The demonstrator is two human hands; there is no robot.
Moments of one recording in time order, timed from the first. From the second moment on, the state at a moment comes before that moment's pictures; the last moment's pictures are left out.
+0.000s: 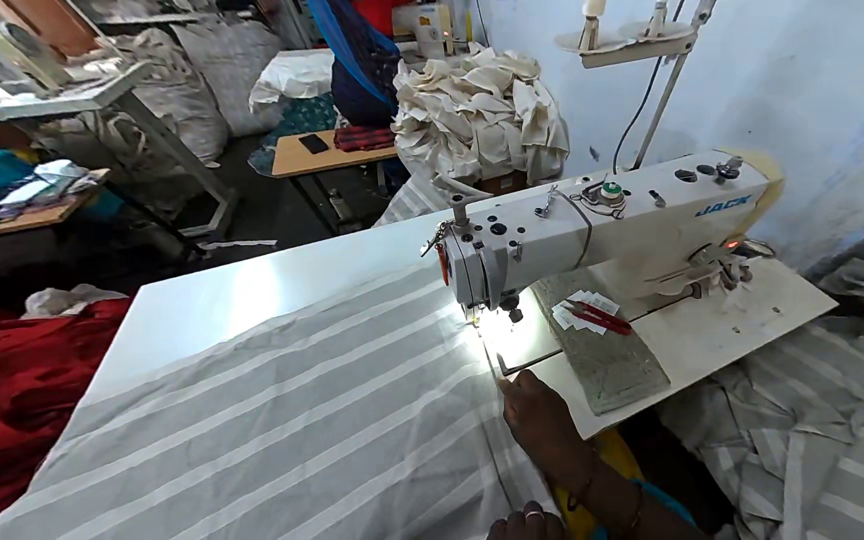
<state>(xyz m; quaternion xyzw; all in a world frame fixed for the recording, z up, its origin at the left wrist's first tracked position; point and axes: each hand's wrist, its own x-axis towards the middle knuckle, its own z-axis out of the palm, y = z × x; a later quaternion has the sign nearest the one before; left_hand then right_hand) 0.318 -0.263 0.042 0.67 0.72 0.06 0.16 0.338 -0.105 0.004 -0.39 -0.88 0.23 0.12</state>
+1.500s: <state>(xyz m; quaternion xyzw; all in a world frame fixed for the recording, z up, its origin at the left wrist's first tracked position) 0.203 -0.178 -0.033 0.65 0.73 0.21 -0.06 0.312 -0.073 -0.016 -0.36 -0.88 0.17 0.27</state>
